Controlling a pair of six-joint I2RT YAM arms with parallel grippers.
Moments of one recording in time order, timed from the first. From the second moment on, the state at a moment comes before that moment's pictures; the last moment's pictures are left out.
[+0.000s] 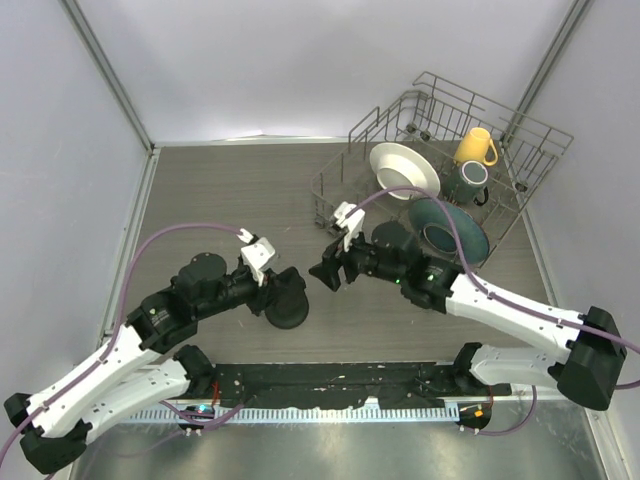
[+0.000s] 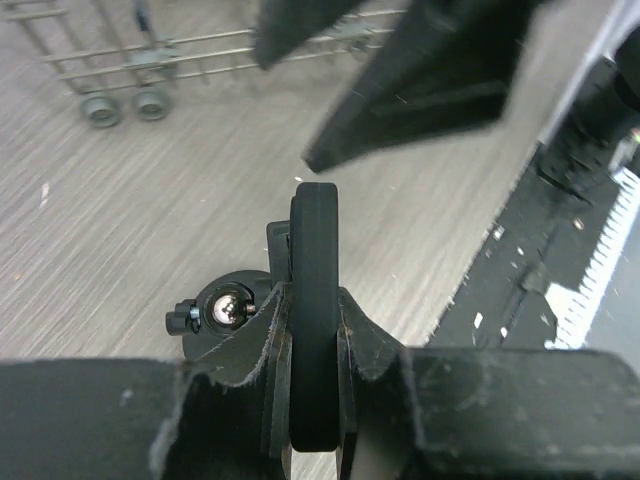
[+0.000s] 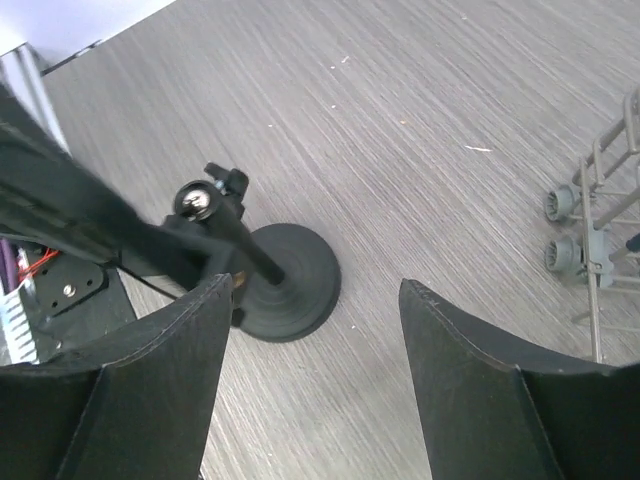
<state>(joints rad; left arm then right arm) -0.83 0.65 0.75 -0.46 0.09 -0.07 0.97 1.15 0.86 -0.01 -0.06 0.11</state>
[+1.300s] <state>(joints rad) -0.83 0.70 0.79 -0.53 0.42 0.11 0.90 1.34 0.76 0.22 -0.72 0.06</state>
